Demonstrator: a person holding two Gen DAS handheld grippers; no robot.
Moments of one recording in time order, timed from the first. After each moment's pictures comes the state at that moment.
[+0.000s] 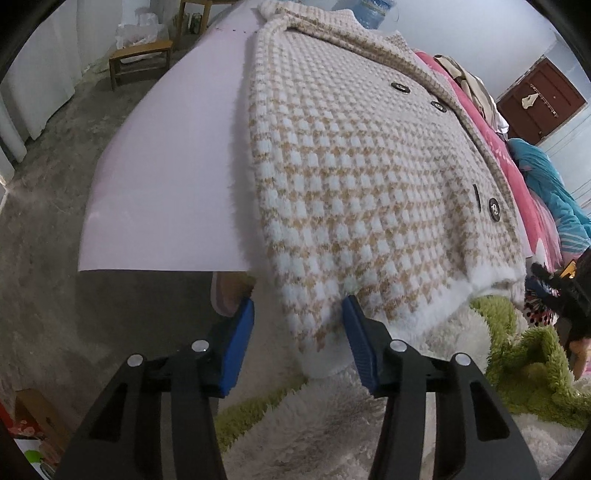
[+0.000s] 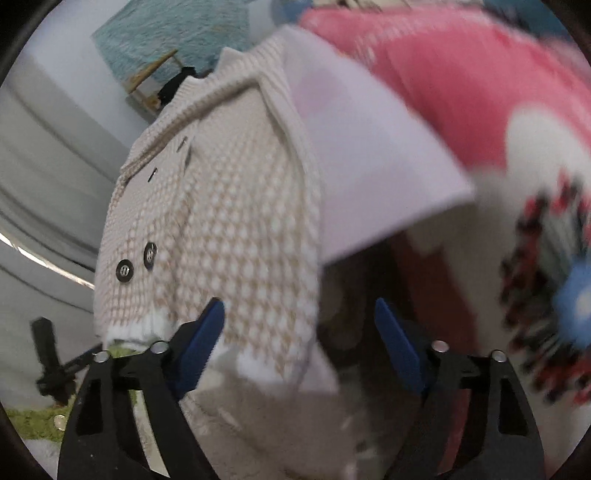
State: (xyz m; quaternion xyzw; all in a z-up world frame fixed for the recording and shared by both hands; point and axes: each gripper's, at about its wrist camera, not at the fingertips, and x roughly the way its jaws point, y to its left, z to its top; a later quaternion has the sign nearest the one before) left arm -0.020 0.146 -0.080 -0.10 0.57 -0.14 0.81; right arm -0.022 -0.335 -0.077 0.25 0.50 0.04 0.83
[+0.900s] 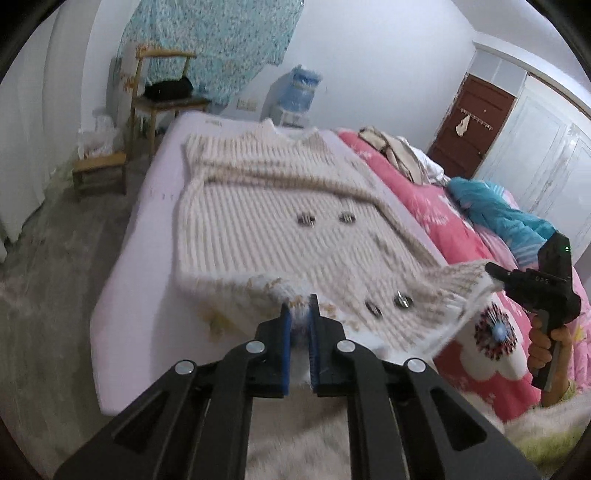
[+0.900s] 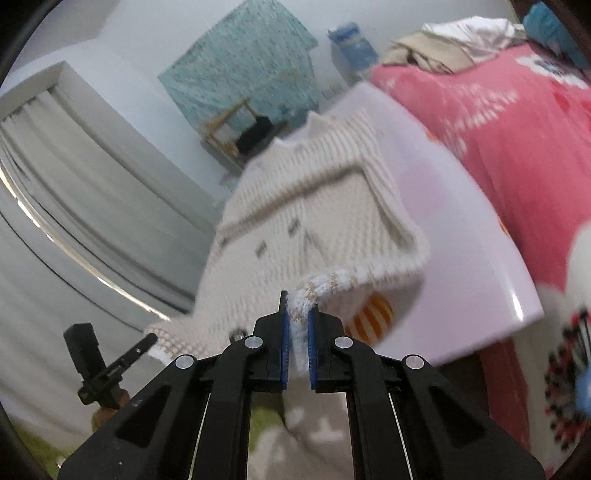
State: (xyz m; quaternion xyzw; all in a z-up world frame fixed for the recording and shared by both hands) left arm 0.002 0.116 0.037 -0.07 0.38 -0.21 0.90; right arm 0.000 -0.331 0.028 0.29 0.37 0.15 0.87
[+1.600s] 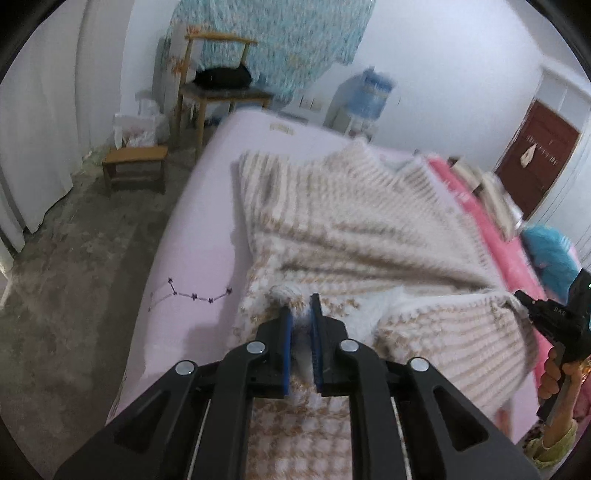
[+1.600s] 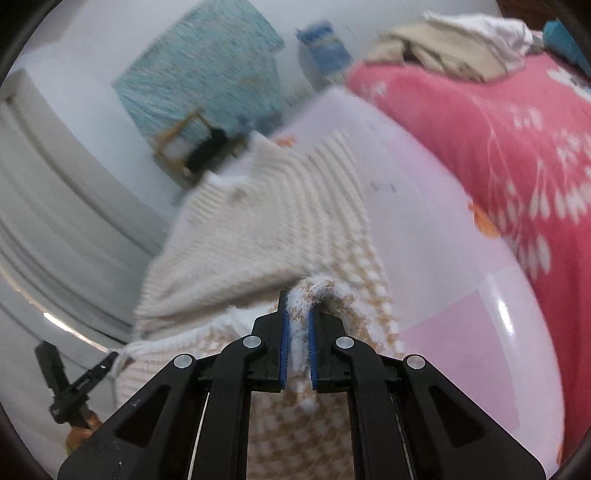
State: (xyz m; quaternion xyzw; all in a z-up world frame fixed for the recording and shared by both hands) left arm 0.214 0.130 -0.012 -0.10 0.43 -0.10 0.89; right arm 0.218 -0.343 -0.038 0.28 0.40 0.07 0.87
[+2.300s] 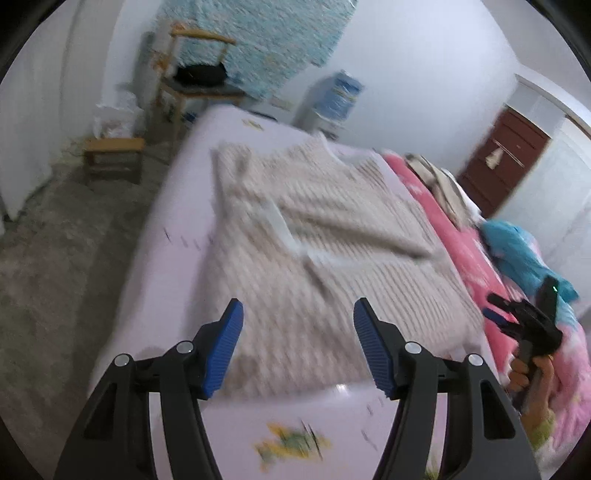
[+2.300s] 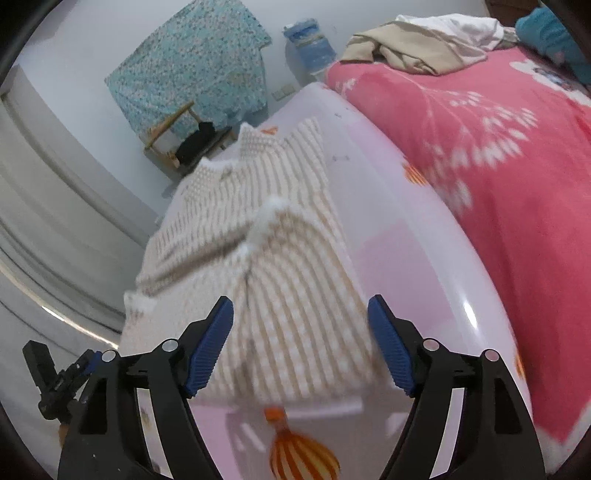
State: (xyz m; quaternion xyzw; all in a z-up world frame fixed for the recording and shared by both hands) left arm 0.115 0.140 0.015 -0.14 0.41 -0.18 0.88; right arm 0.118 -0.355 -0.017 0.27 0.41 0.05 0.87
